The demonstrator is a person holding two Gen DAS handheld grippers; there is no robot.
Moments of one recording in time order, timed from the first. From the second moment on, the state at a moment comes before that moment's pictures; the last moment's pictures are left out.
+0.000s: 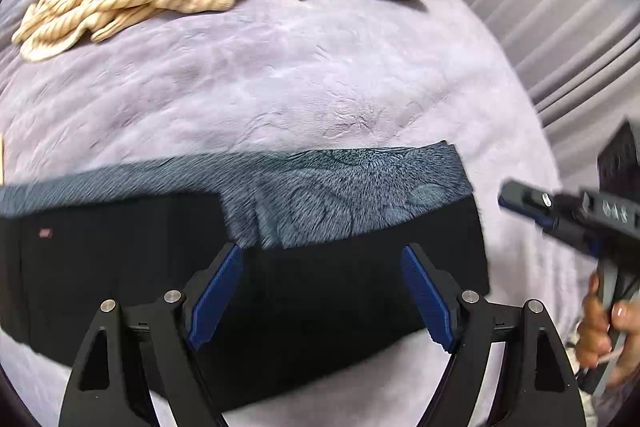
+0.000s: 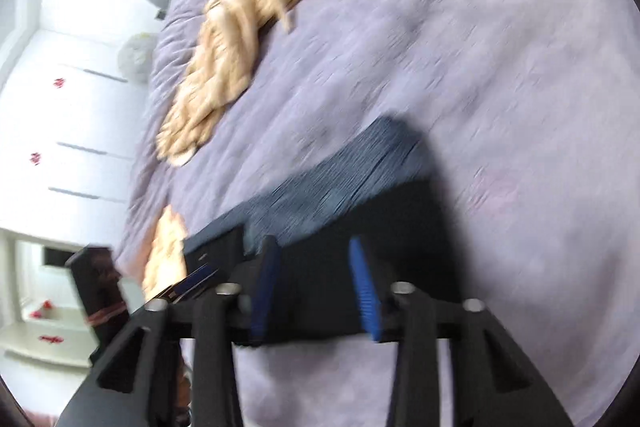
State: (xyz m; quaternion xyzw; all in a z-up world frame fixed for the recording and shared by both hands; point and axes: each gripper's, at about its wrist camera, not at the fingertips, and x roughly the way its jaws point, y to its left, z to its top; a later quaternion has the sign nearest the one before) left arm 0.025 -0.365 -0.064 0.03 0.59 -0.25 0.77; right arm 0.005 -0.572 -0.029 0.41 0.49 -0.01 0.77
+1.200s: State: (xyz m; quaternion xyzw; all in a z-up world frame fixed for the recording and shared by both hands) left arm -0.066 -0.200 -0.048 0.00 0.64 0.00 0.77; right arm 0.046 -0.402 -0.040 0.18 0.63 0.11 0.75
